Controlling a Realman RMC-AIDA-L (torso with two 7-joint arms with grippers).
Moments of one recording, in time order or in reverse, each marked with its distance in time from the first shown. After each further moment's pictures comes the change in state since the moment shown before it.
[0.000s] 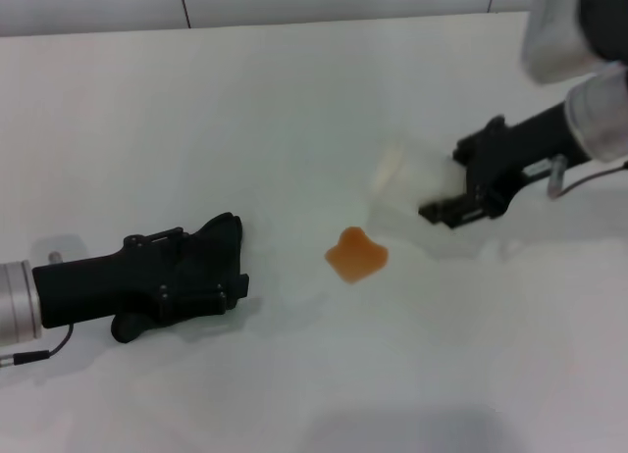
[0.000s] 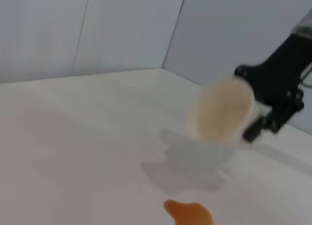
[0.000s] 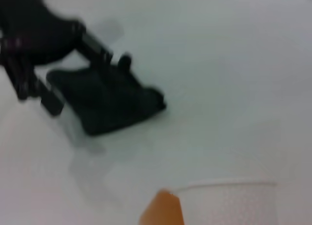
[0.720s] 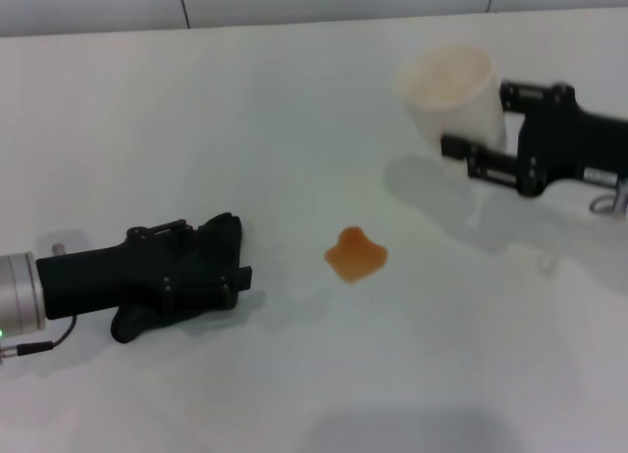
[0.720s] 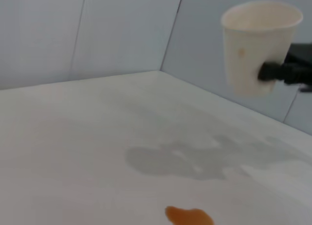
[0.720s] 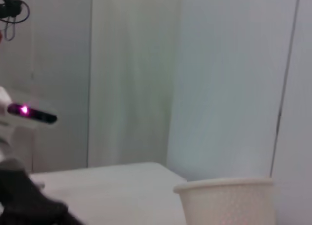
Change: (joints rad) left arm -0.014 -0.001 -0.001 0.002 0.000 -0.006 0.001; right arm -0.276 -0.002 0.145 0.400 0.877 0.125 -0.922
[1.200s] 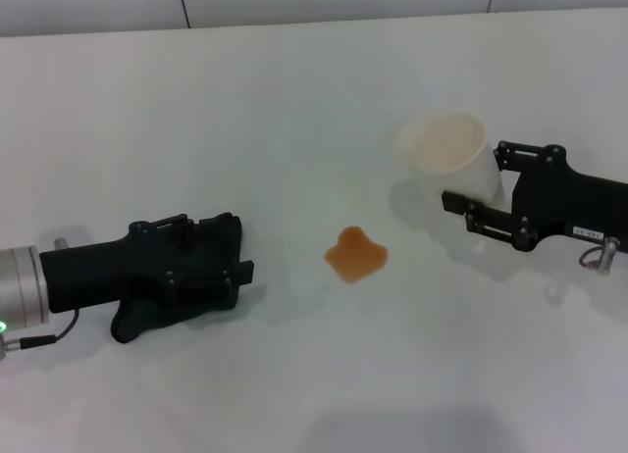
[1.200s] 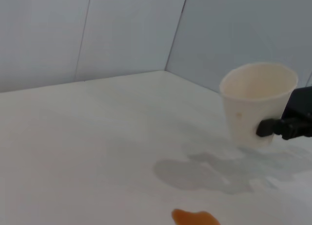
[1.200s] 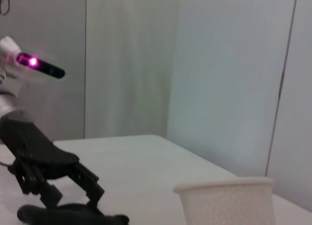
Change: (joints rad) left arm -0.011 -0.002 0.000 -0.002 0.000 -0.017 -0.002; right arm 0.016 0.003 -0.016 0.246 0.040 0.019 -0.237
